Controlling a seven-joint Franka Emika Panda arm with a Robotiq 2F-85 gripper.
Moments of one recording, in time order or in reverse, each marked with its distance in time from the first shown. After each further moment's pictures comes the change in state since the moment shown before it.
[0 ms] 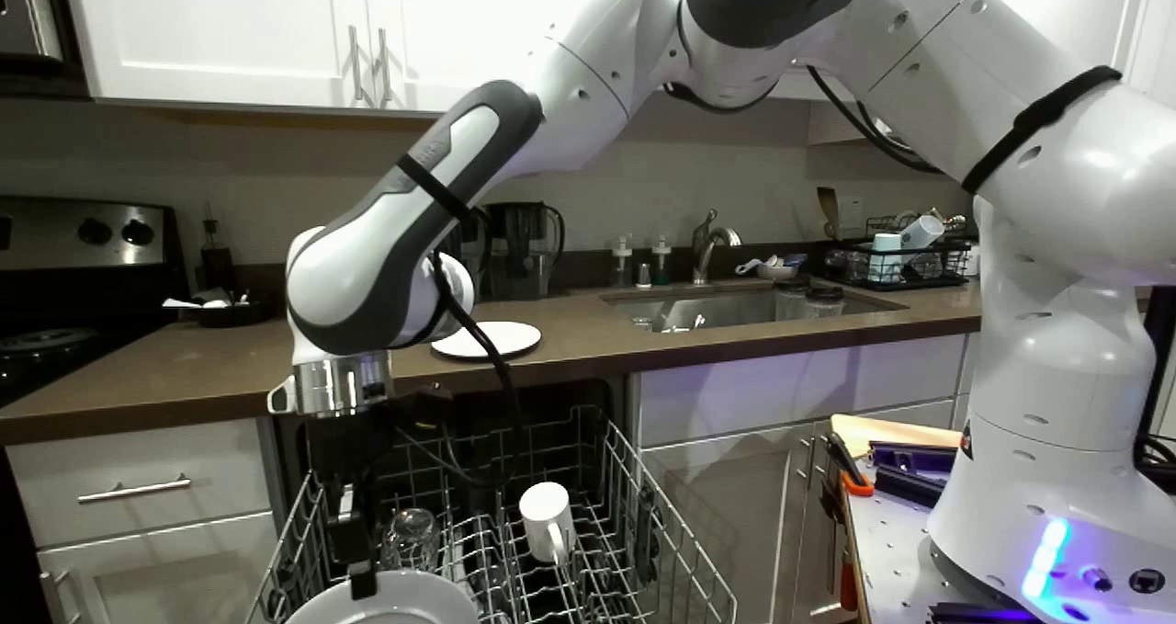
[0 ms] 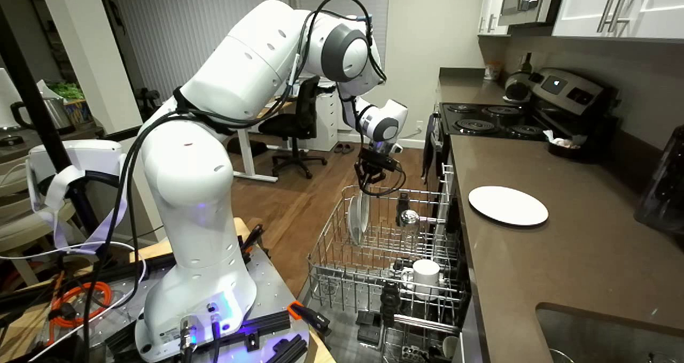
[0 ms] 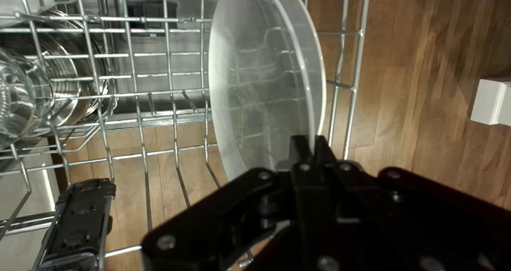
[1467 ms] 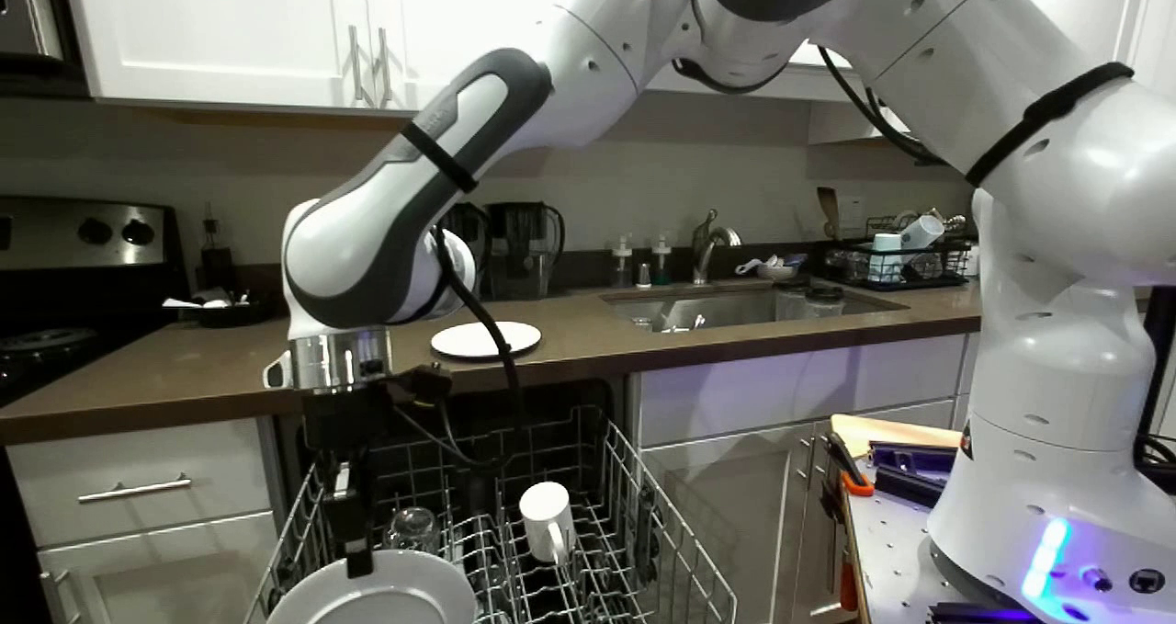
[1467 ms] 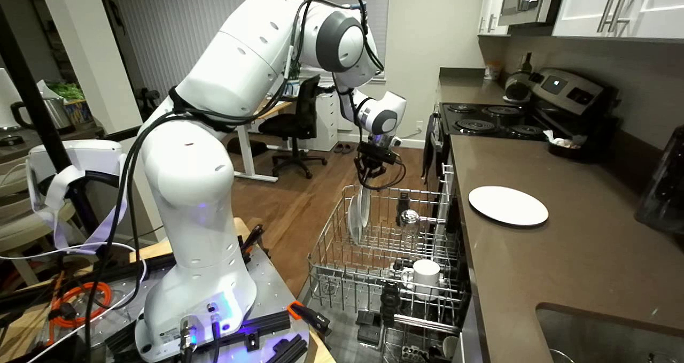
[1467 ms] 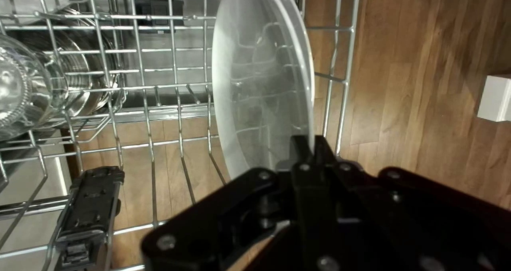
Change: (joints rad) arm 0.010 -0.061 -0.007 -0.035 0.000 0.000 0.020
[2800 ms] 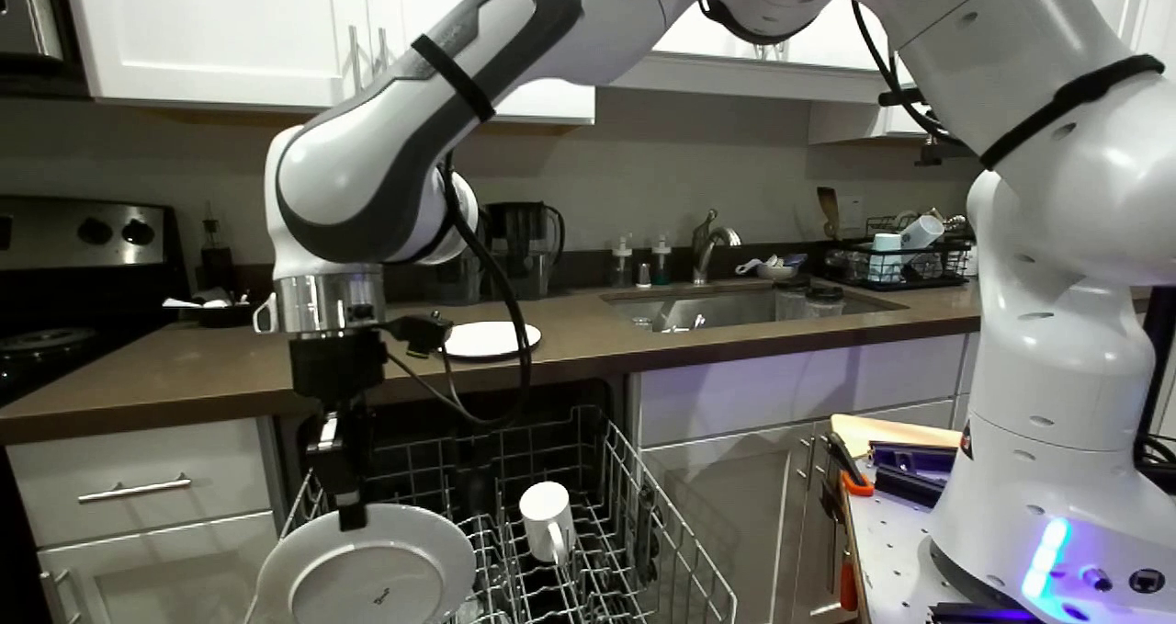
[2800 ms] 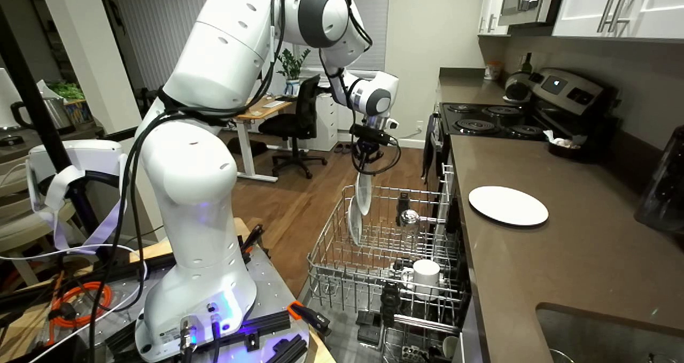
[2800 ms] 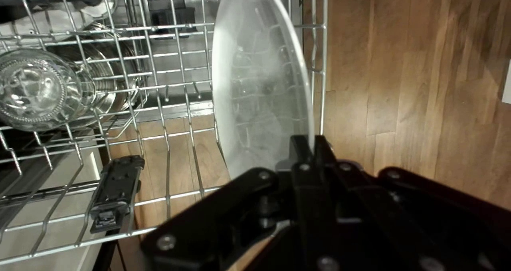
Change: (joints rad) arm 0.053 -0.154 -0.032 -0.080 -0.006 -0.025 0.123
